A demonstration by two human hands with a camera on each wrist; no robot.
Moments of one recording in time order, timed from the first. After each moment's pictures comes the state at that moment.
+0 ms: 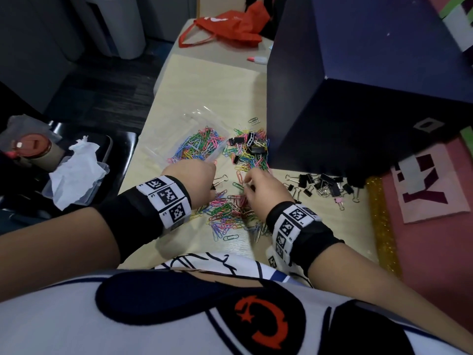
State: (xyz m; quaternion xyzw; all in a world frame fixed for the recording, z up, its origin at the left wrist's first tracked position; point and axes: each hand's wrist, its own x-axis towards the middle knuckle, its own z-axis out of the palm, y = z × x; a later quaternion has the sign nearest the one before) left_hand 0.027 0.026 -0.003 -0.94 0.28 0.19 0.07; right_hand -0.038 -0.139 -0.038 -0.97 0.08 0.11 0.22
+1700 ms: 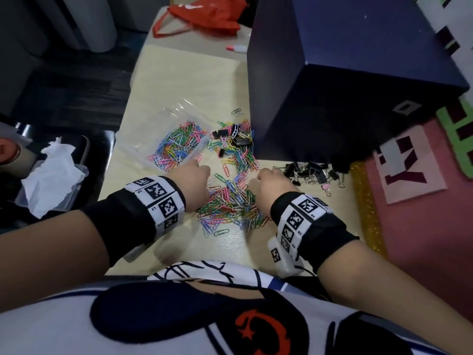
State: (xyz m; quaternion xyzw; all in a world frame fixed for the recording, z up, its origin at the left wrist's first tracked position) left_hand 0.020 0.014 -0.018 -0.92 0.28 0.27 -0.01; right_hand -0.053 -0.151 -0.004 -0.93 0.21 0.26 0.12
